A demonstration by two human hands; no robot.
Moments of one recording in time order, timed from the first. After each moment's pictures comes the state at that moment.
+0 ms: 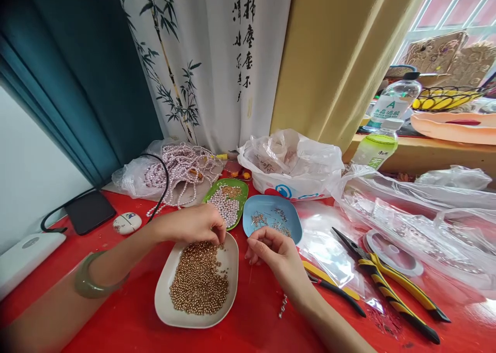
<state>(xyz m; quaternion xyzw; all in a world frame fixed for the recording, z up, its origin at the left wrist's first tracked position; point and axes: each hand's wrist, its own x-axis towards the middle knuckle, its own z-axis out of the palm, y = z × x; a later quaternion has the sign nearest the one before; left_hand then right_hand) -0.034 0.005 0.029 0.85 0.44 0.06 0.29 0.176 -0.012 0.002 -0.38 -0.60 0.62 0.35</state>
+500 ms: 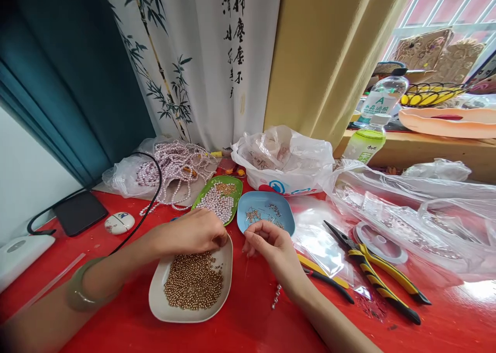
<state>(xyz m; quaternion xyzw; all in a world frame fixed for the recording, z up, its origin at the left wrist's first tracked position) -0.012 -0.012 0.026 0.90 0.42 0.04 0.11 0.179 -0.013 0.005 -0.39 -0.60 0.59 0.37</state>
